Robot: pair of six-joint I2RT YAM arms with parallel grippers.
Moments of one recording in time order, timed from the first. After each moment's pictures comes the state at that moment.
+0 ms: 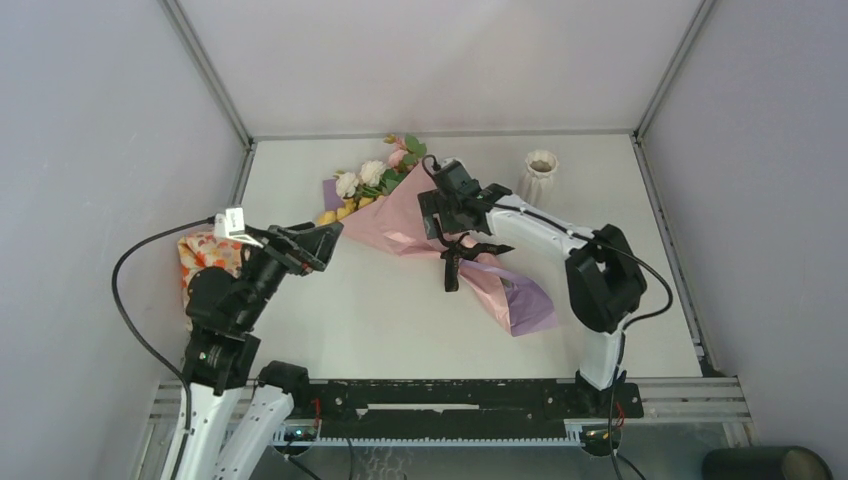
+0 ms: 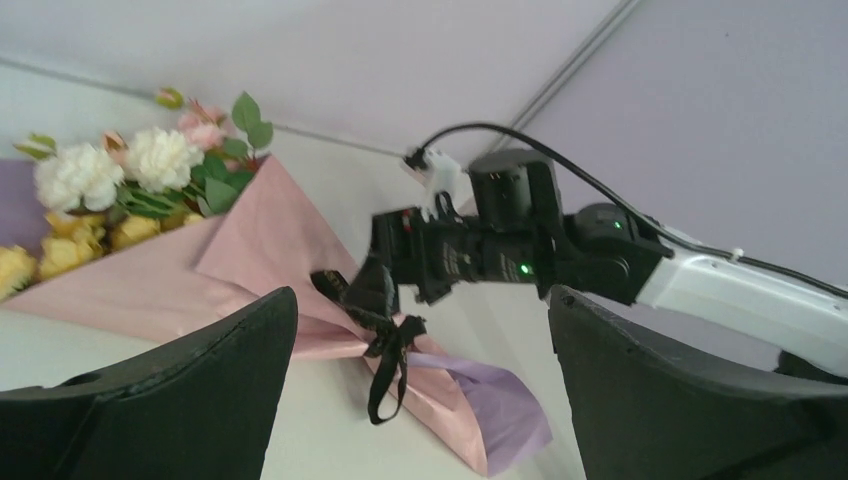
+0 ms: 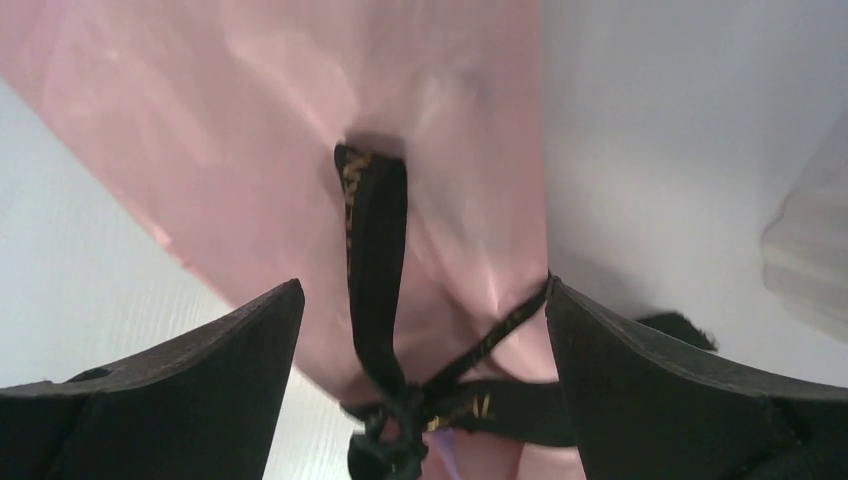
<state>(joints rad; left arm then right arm) -0.23 0.42 0.76 -0.22 0.20 -0.64 0.68 1.84 1.45 -0.53 0.16 0.33</state>
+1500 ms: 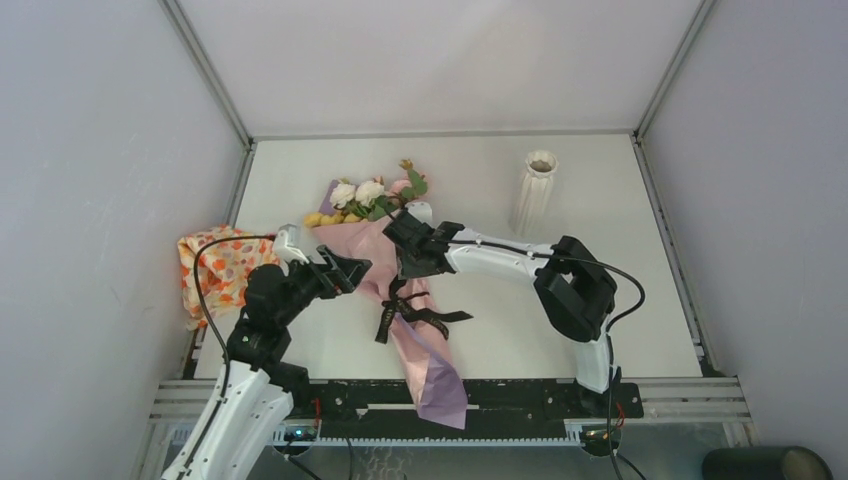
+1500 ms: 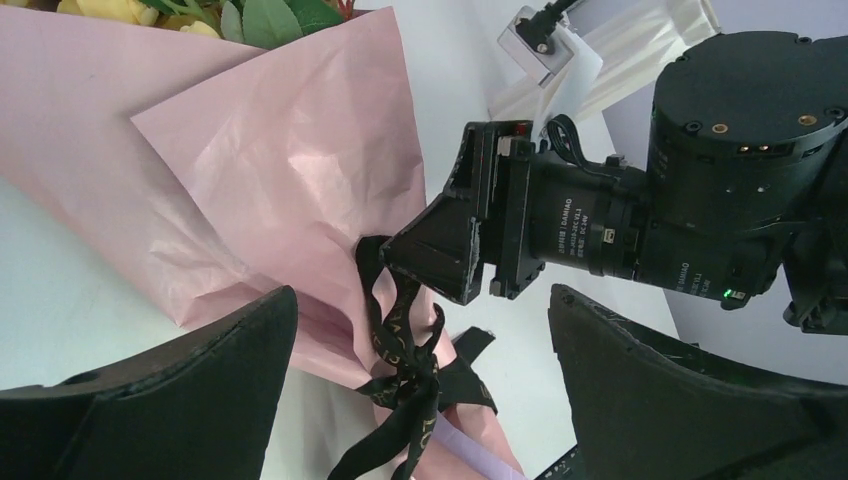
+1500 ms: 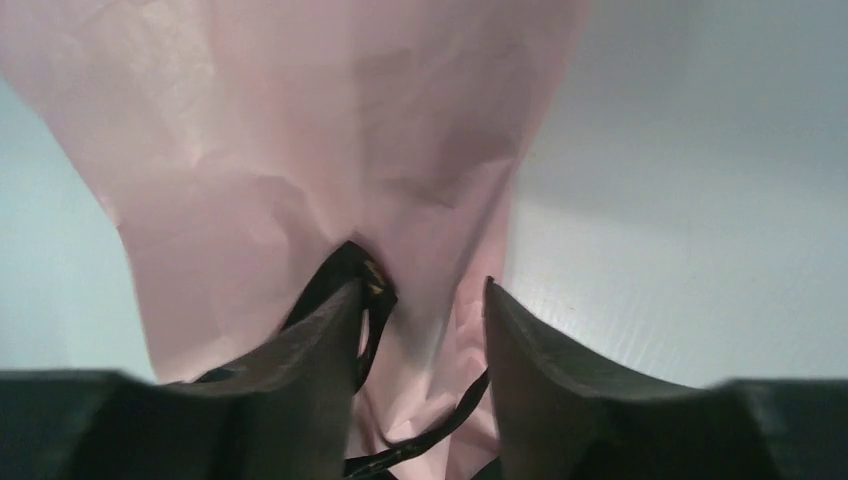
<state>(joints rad) -0.23 0.50 0.40 -0.16 0.30 -0.66 0.95 1.96 1.48 -0.58 0.24 0.70</state>
